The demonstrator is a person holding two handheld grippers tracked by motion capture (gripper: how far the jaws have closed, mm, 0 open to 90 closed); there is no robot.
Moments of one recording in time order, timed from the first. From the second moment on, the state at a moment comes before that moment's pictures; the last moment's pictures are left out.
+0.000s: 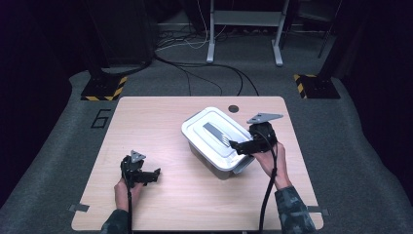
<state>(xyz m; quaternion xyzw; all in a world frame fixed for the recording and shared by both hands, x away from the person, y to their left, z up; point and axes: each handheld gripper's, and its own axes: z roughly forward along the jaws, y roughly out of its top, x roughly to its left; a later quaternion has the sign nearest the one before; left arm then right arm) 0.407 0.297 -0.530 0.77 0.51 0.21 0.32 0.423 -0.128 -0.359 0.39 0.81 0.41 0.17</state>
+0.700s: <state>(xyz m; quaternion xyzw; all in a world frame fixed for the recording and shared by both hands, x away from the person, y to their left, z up) 0.407 0.296 -0.531 0.76 0.51 0.22 0.33 0.364 -0.237 -0.442 0.51 0.75 0.37 0.19</state>
